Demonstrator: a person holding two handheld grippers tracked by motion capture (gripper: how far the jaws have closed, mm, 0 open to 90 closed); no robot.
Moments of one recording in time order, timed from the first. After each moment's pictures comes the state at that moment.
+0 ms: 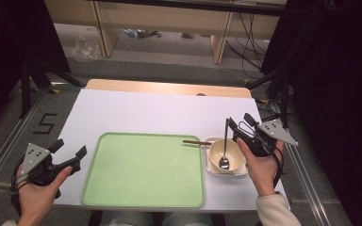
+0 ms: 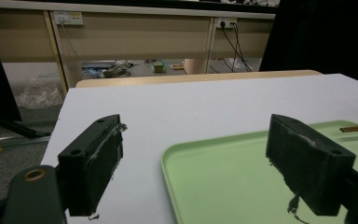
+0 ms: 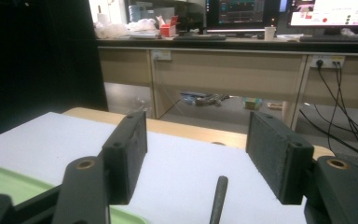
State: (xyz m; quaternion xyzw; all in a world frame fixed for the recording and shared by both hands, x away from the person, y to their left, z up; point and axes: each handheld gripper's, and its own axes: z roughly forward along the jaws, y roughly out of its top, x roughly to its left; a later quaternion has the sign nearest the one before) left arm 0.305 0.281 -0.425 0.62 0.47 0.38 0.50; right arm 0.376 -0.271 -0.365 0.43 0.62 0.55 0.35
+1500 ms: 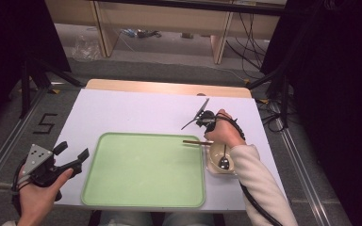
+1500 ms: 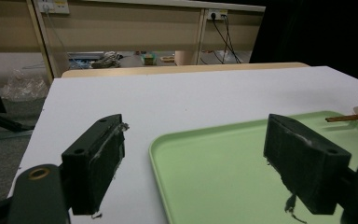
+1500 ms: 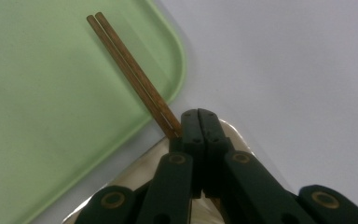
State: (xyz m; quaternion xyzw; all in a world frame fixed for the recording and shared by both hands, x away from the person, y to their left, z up) left arm 0.303 0.277 -0.429 0.63 0.48 0.34 0.51; right arm 0.505 -0.169 -0.415 0.34 0.93 0.06 0.10
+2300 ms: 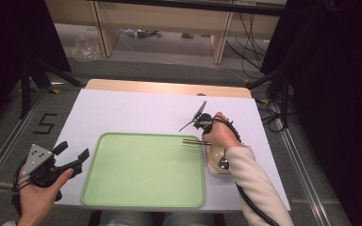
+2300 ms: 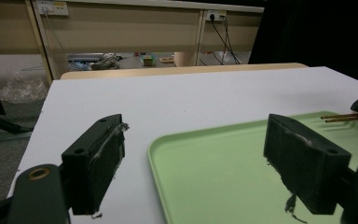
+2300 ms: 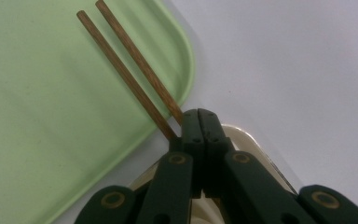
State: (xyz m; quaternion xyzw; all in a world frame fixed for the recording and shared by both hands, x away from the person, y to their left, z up) left arm 0.303 0.277 -0.428 0.63 0.47 0.35 0.51; right arm 0.509 -0.165 -0.430 0.35 0.93 0.06 0.09
